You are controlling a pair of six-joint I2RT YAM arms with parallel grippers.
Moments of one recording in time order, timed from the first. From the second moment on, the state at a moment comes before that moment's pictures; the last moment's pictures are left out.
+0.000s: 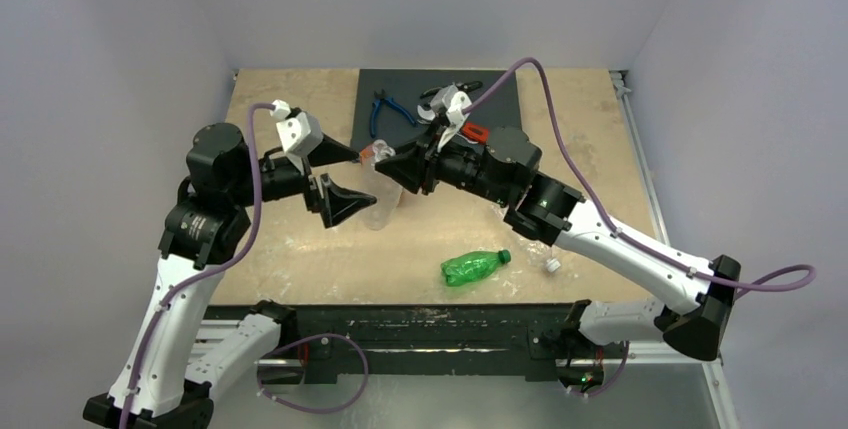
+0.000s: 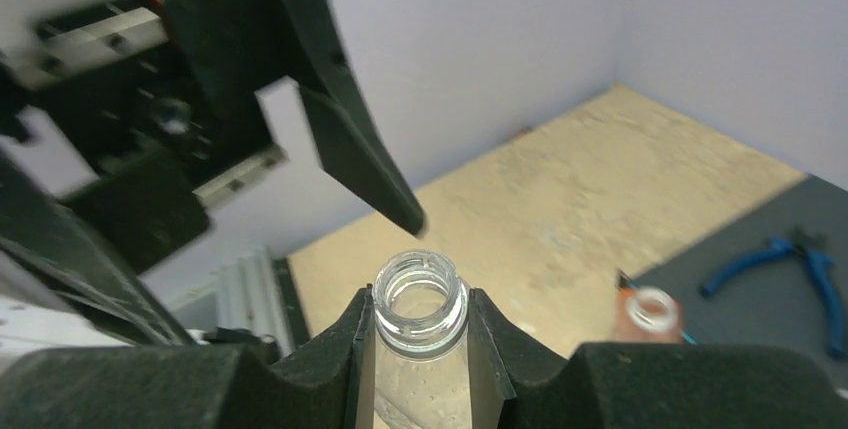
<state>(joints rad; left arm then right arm) -0.29 0.84 1.19 -0.51 0.91 0.03 0.97 1.25 1.26 0.05 -0.18 0.26</state>
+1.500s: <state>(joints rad) -0.29 0.84 1.26 -0.69 0.71 0.16 0.80 1.50 0.85 0.54 0.41 0.13</state>
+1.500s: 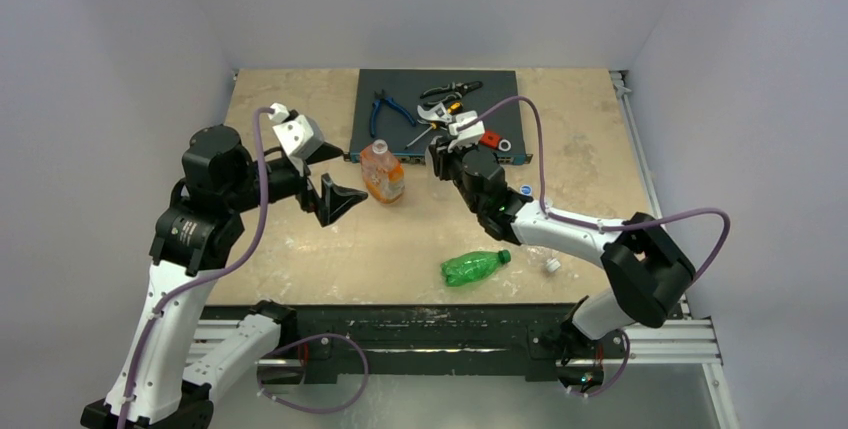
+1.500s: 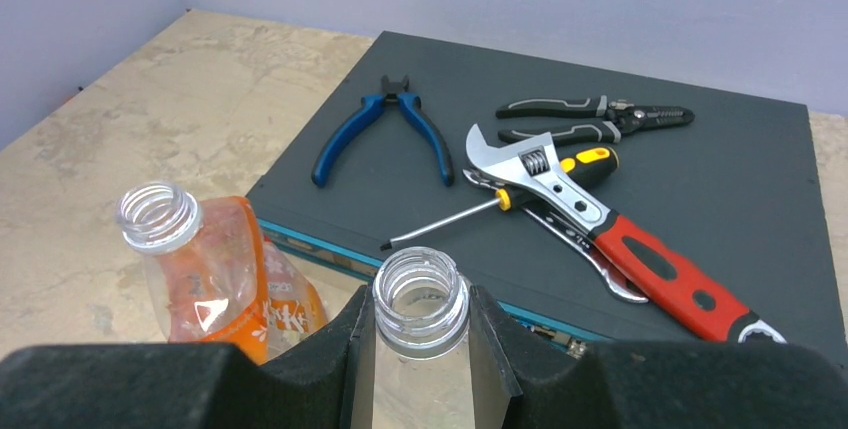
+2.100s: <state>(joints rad) -0.29 0.84 1.26 -0.68 0.72 0.17 0.80 1.55 0.84 0.63 0.47 0.12</state>
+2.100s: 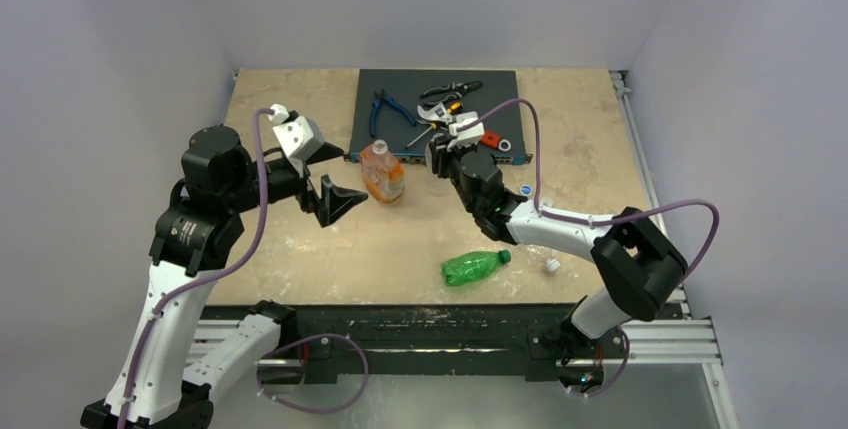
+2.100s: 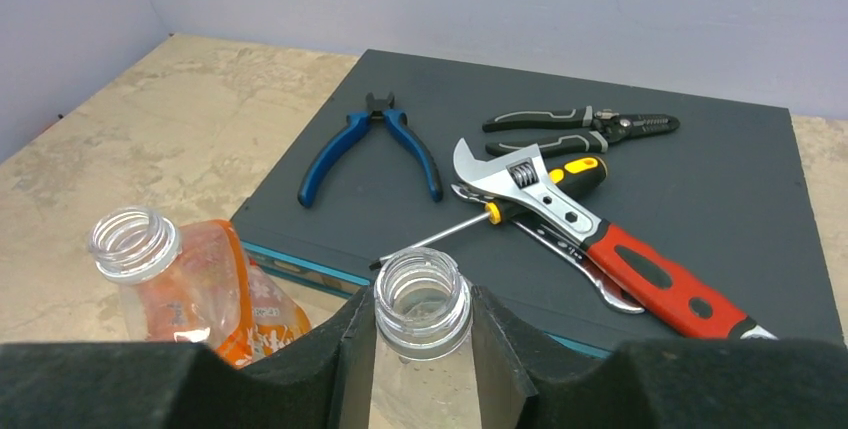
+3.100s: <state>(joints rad) -0.29 0.86 1.29 -0.67 0.75 0.17 0.80 1.30 0.84 0.29 0.51 0.26</state>
